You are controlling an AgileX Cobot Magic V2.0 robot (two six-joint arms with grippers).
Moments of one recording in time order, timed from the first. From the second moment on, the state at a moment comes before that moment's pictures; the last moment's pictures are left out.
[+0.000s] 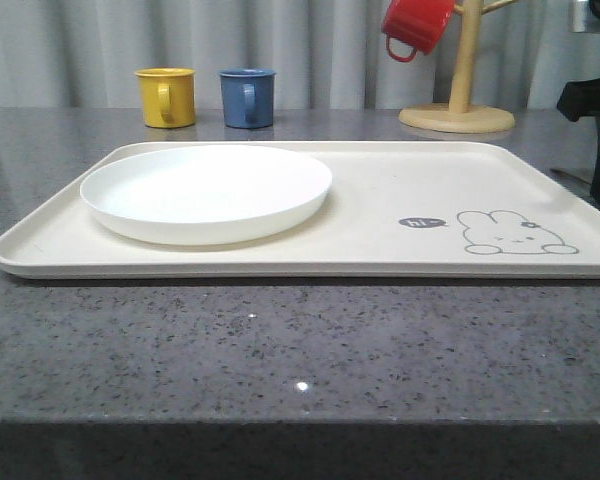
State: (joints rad) left arm -0.25 0.05 -0.40 0.00 0.56 0.10; right arm 0.01 1.61 -1.16 0.10 0.81 -0.06
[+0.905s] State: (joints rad) left arm -0.25 0.05 -0.40 0.00 0.56 0.10; right arm 0.24 1.52 -1.36 -0.04 0.98 0.30
